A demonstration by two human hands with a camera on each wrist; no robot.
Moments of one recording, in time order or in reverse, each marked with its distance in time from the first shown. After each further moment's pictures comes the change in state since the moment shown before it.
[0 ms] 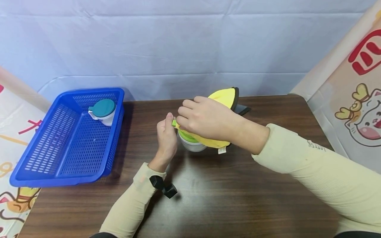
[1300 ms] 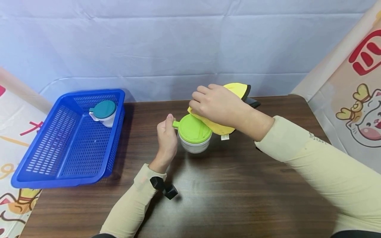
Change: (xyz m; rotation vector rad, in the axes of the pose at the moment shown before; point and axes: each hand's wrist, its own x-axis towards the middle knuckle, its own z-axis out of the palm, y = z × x) left_hand 0.000 0.000 -0.001 0.056 0.015 -0.018; right_hand -0.020 0.032 0.011 -0.041 -0.016 0.123
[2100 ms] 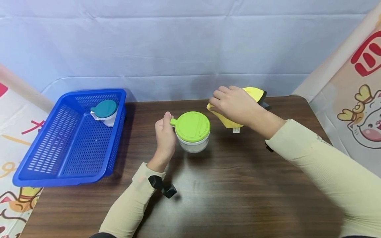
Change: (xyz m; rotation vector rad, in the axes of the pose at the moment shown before) left_hand 0.006 0.007 -0.005 -0.010 0.016 -0.032; right_hand -0.049 0.023 0.026 0.050 0.003 0.146
